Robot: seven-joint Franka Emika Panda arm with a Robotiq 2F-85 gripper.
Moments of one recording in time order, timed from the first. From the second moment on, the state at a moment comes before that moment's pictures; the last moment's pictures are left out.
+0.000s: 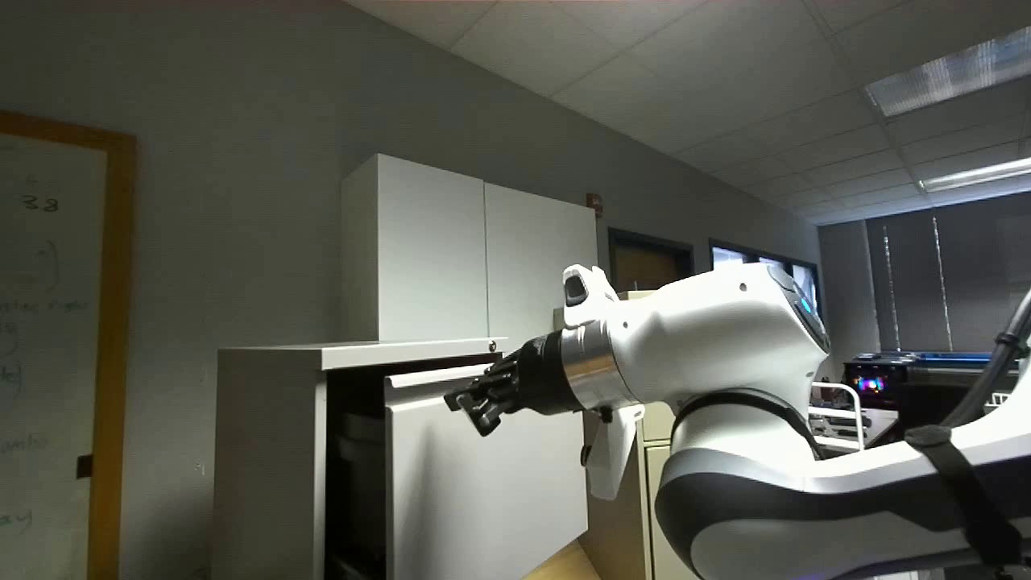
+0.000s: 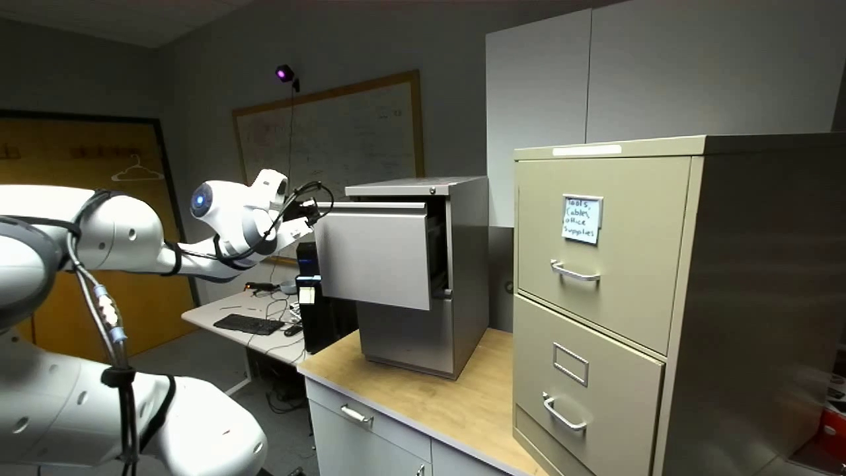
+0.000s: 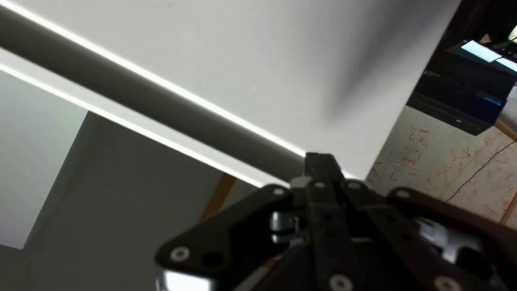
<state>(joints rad) -0.05 -0.79 0.48 -2.60 -0.16 3.20 0.01</state>
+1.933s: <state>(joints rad) -0.62 -0.40 0.93 -2.20 -0.16 3.14 0.06</state>
